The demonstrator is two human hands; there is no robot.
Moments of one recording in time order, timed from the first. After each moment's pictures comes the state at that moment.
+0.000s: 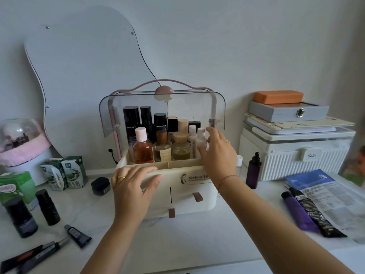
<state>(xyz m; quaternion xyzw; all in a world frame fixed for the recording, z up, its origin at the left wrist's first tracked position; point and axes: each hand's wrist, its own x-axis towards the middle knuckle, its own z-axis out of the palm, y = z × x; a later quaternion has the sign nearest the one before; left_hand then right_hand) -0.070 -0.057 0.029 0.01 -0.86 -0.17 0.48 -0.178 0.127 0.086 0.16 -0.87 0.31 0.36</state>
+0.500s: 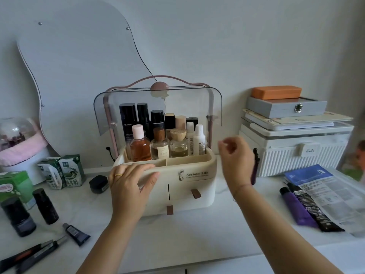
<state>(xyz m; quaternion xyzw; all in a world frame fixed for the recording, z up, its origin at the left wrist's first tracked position) -0.070 -0.057 0.030 0.01 -0.86 -0.16 0.47 -0.185 0.165 0.060 0.06 -0.77 0.52 0.36</state>
